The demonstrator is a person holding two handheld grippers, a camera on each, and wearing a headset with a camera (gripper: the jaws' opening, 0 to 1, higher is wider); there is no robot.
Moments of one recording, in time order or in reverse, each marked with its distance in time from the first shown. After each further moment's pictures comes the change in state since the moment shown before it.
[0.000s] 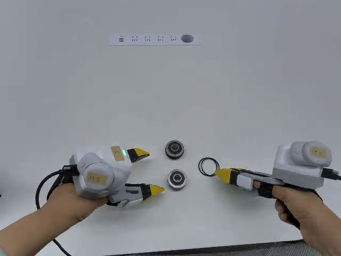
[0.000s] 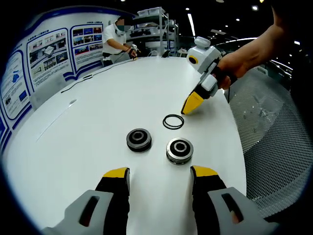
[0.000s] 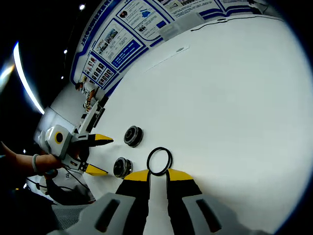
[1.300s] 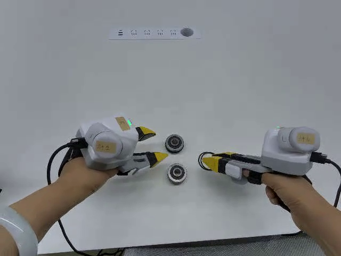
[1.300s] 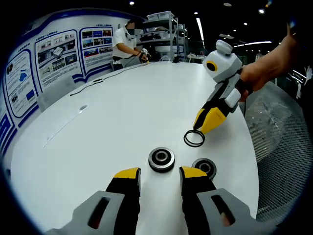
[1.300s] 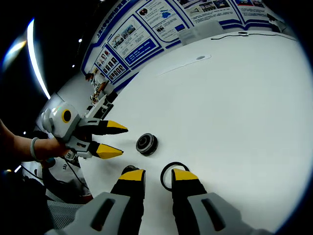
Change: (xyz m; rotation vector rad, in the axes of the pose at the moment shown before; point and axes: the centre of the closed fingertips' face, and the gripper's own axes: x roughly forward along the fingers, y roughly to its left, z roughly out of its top) left arm 0.015 0.036 0.032 -0.022 -0.037 0.075; right arm 0.015 0.017 0.018 -0.116 -0.035 0.045
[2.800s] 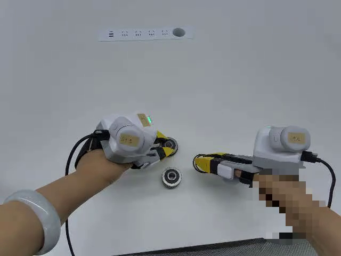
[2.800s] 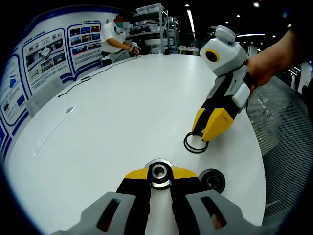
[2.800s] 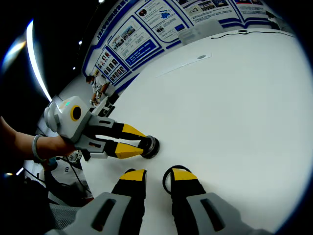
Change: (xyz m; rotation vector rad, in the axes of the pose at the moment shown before) left arm 0.036 -0.005 0.005 0.046 0.064 -0.066; right arm 0.006 0.002 0.003 0.020 -0.007 0.021
